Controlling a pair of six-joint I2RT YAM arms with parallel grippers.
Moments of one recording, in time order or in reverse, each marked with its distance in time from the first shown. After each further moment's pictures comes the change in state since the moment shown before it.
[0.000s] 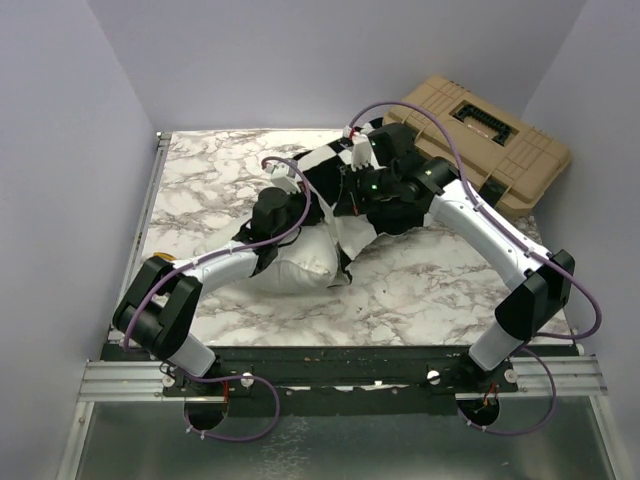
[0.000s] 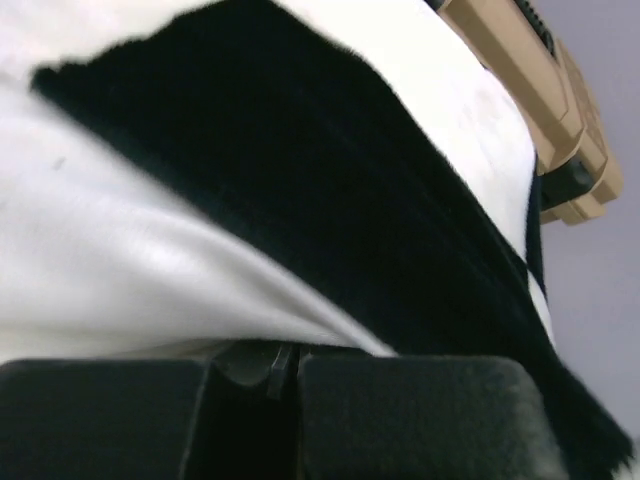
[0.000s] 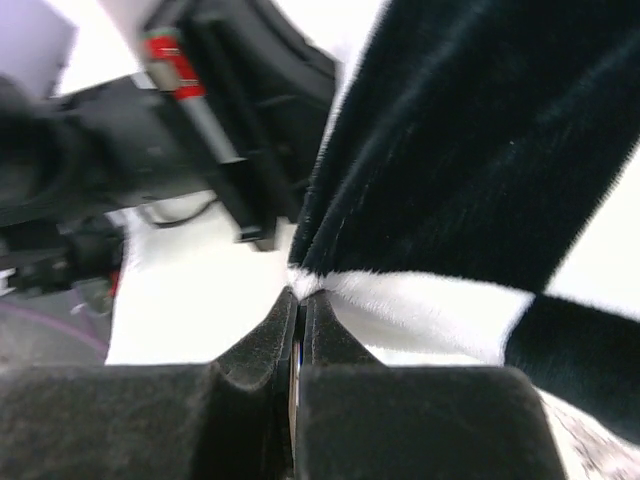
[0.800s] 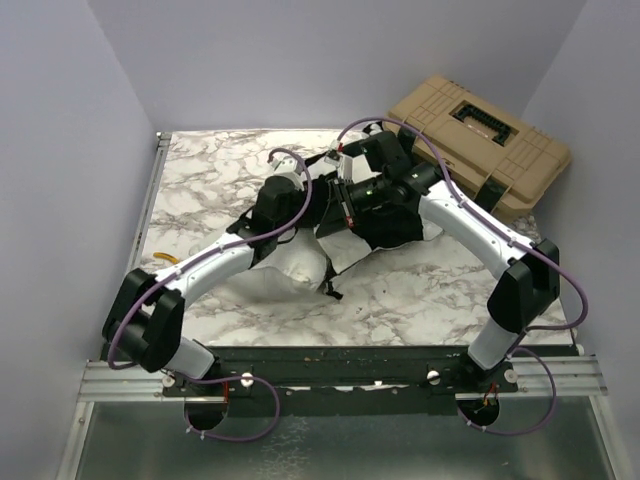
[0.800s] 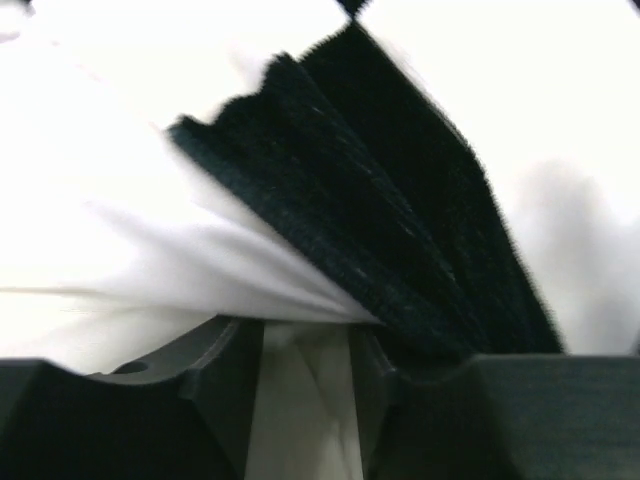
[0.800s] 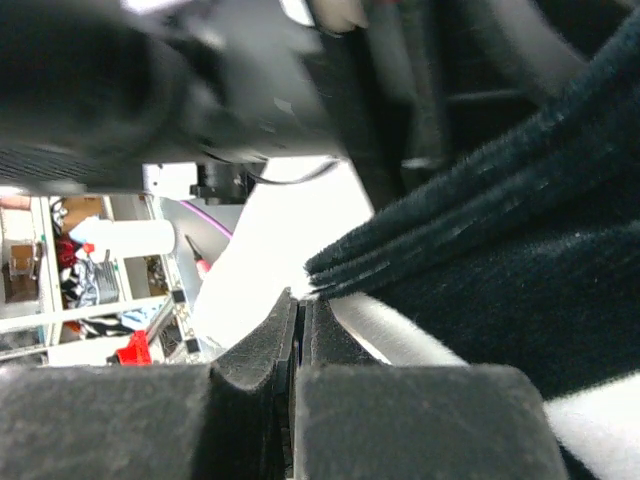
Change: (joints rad) left arm -0.016 -0.056 0.126 -0.369 -0.073 0.106; right arm -0.021 0.054 -0.054 0.113 -0.529 0.145
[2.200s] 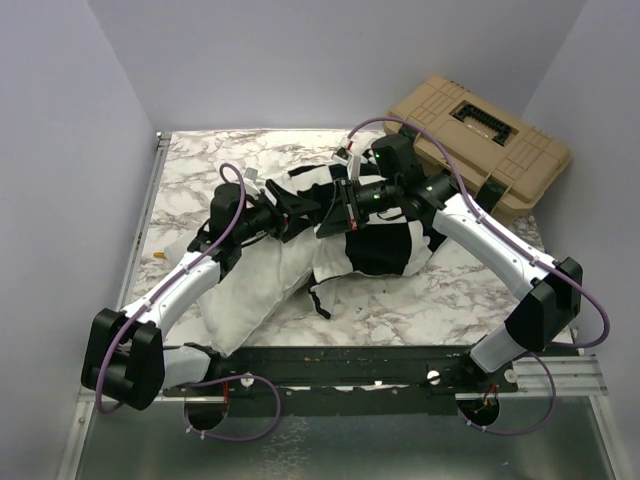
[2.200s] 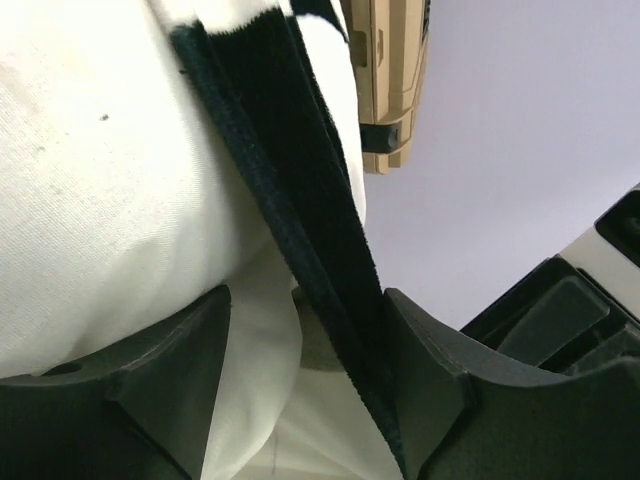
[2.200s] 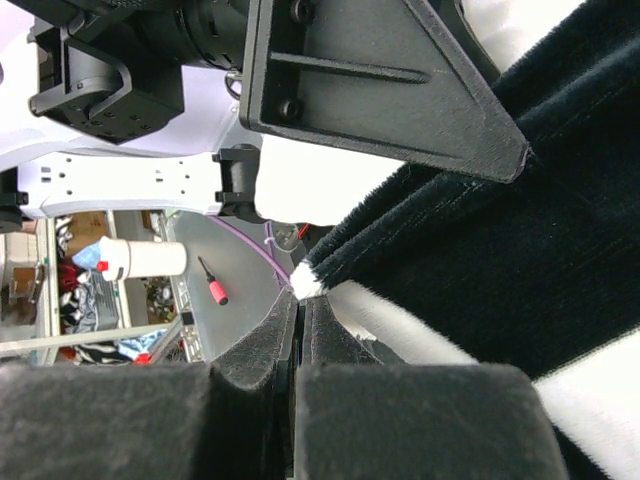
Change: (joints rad) left arm 0.218 -0.241 -0.150 -0.022 0.515 -0.739; right arm 0.029 -0.131 -0.099 0.106 0.046 0.093
